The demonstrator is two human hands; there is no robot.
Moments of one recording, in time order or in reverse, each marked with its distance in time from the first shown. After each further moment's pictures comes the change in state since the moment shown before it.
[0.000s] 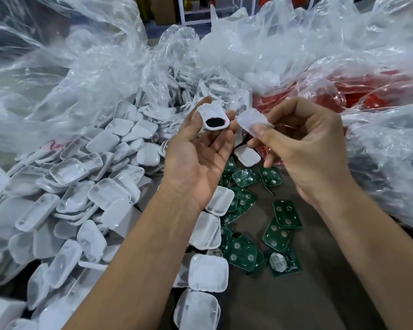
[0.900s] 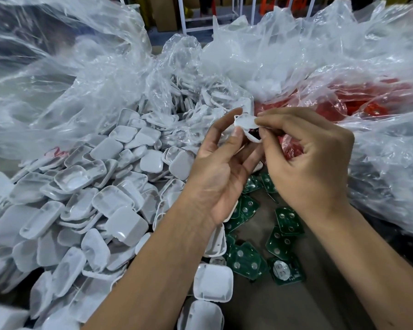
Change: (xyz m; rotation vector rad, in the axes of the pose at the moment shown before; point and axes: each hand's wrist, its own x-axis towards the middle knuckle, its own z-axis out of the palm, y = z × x) left_hand -0.006 -0.024 0.005 0.078 -0.238 -0.033; right_hand -0.004 -0.005 0.006 -0.735 0.174 -0.601
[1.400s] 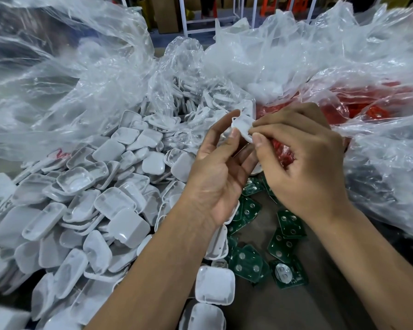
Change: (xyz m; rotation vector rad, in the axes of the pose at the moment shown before) left_hand -0.001 0.003 0.000 -0.018 0.068 -0.008; right_hand 0.000 0.003 0.002 -0.037 -0.107 -0.085
